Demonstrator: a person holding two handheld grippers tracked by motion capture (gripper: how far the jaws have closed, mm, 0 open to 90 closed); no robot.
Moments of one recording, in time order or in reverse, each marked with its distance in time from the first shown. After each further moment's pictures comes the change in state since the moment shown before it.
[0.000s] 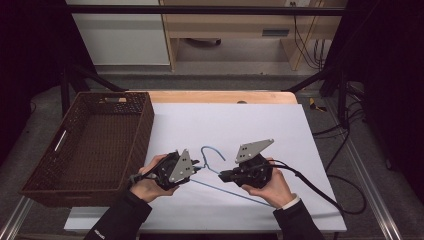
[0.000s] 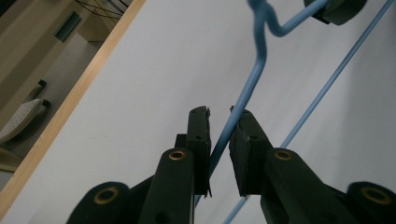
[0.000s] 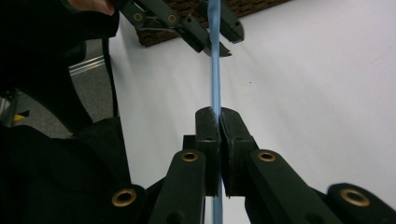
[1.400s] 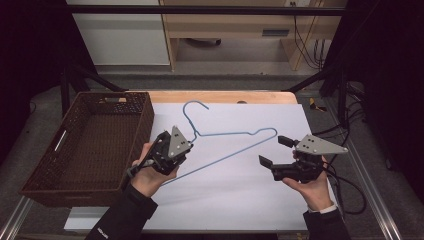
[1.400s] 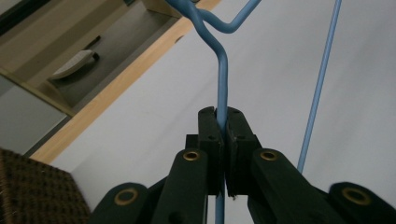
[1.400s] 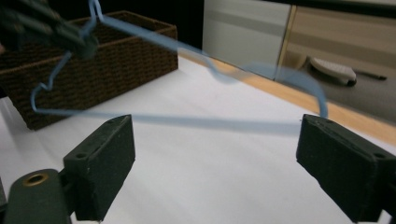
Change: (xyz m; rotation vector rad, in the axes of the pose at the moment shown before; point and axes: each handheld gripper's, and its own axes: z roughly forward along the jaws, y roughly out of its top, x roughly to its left) left arm 0.030 0.035 -0.031 0.062 0.227 -0.276; right arm -0.023 -0.048 -0.090 -0.378 -0.436 0.131
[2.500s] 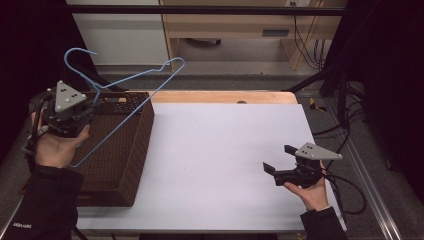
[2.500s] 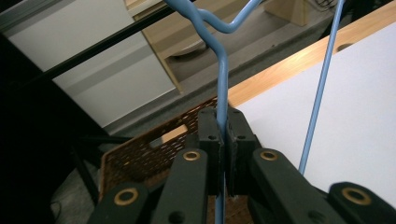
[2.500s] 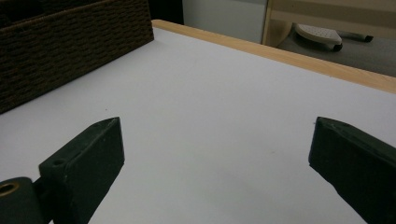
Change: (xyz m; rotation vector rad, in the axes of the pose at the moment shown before) left arm 0.156 -0.049 -0.113 -0.002 0.401 -0.218; right arm -0.016 -0.042 0.009 0.077 -0.072 0.085
